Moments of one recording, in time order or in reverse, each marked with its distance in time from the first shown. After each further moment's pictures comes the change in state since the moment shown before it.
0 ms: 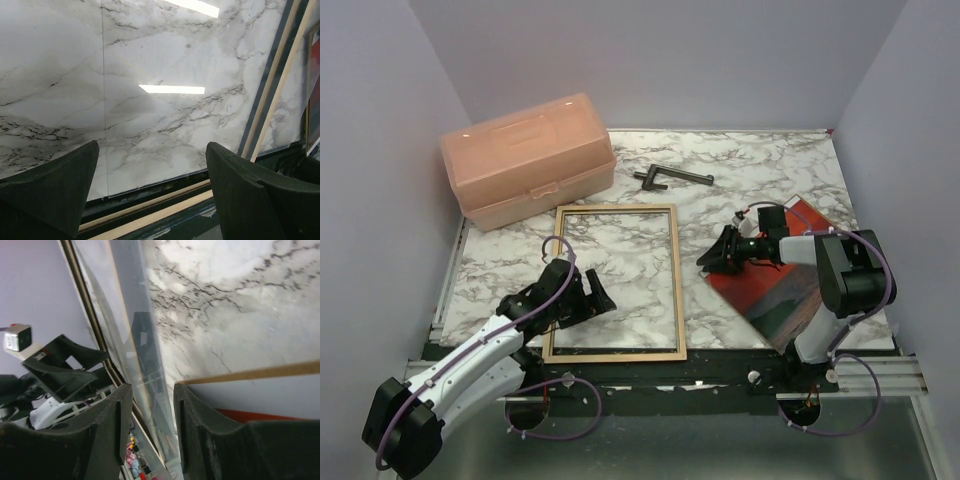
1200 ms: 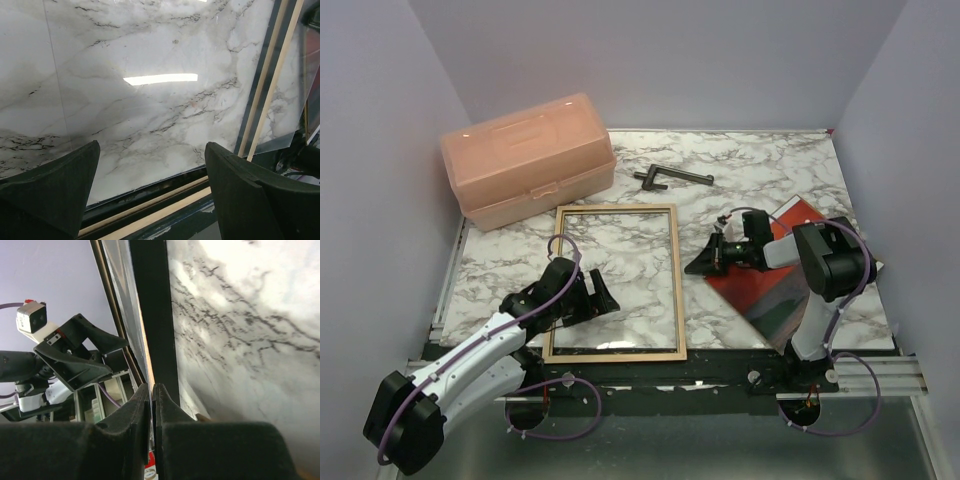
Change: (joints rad) left arm 0.000 0.058 -0.008 0.064 0.055 0.034; right arm 0.093 0.172 -0.024 0.344 -0.154 0.174
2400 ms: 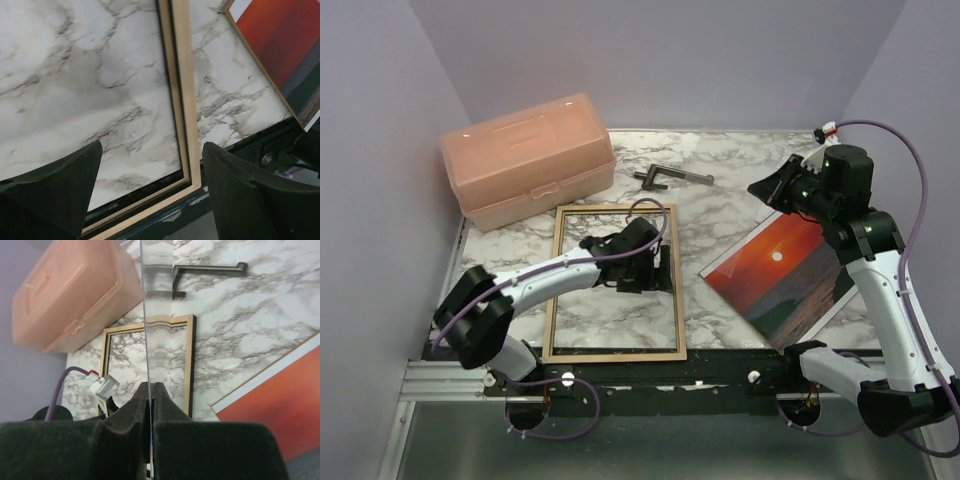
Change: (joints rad) left arm -0.239 0.600 0.543 -0.058 -0.043 0.077; right arm 0.000 -0.821 0.618 -1.012 0.821 -0.215
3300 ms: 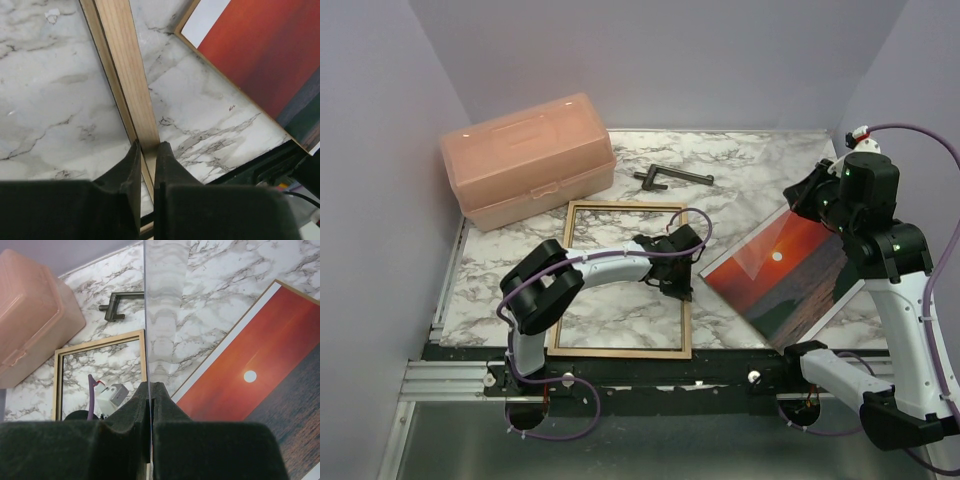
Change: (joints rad) left arm -0.138 0.460 0.301 0.062 0.023 -0.050; right arm 0.000 -0.077 0.132 -0.232 0.352 -0.110
